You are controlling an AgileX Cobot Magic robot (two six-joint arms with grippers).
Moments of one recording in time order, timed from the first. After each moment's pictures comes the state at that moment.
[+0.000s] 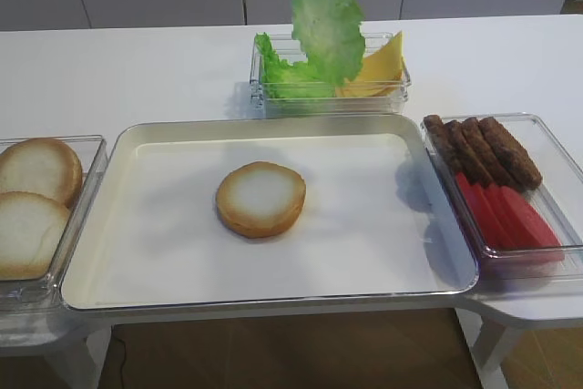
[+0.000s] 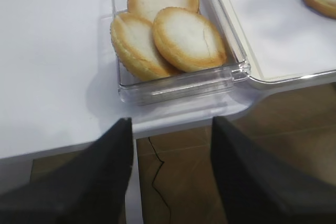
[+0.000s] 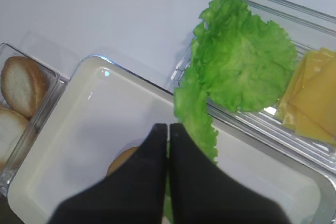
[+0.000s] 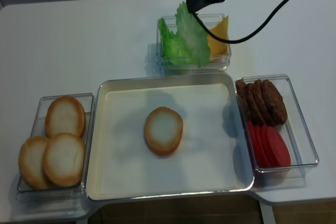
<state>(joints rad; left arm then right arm) 0.08 -0.02 -0.49 -0.09 1.19 0.13 0.35 1.88 -1.96 0.51 1.16 -0.23</state>
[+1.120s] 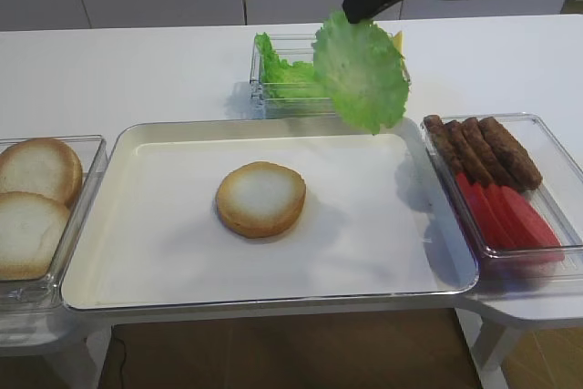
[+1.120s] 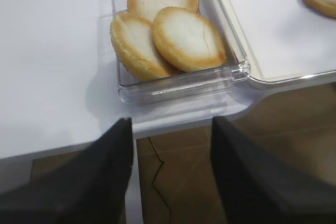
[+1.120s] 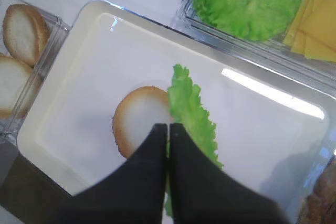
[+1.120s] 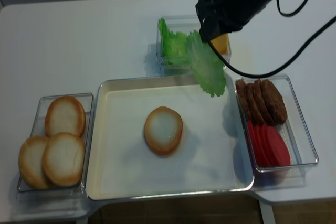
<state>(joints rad) 0.08 -0.02 -0.49 -0.09 1.19 0.13 0.35 1.68 -1.66 0.50 1.15 -0.24</state>
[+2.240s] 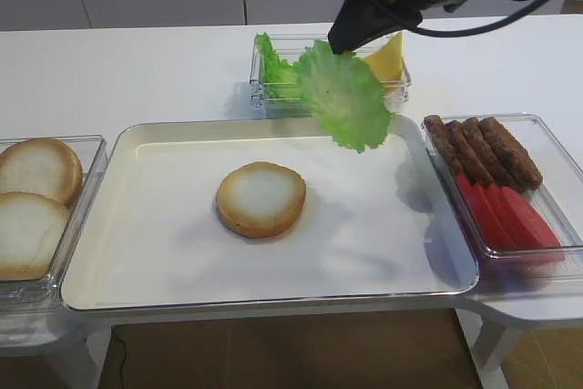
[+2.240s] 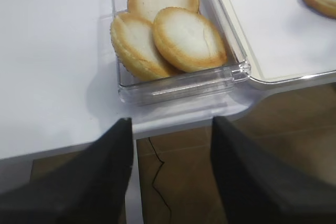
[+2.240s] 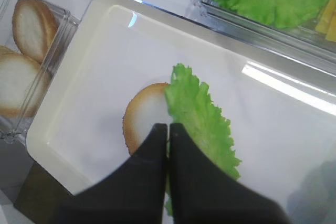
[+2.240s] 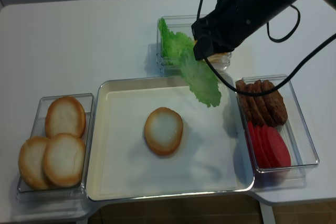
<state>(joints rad) 0.08 -0.02 -0.49 -0.09 1.19 0.13 0.35 1.68 -1.53 0.61 1.05 -0.31</state>
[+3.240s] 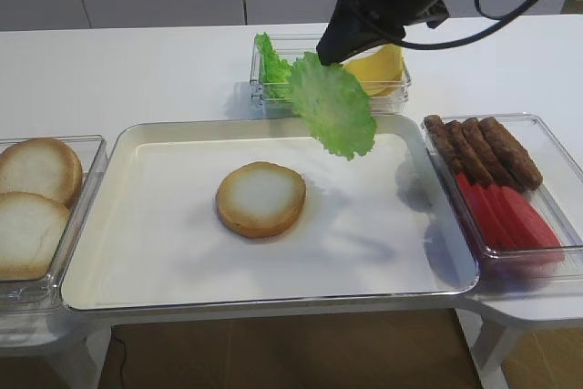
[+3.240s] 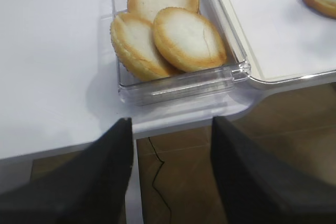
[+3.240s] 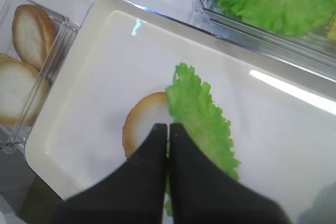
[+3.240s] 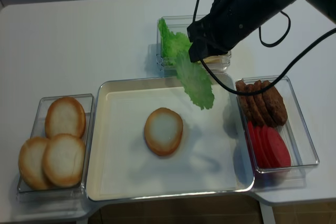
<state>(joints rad) 0.08 -0.02 -0.49 -0.09 1.19 0.13 0.35 1.73 -1.53 0.66 1.01 -0.35</state>
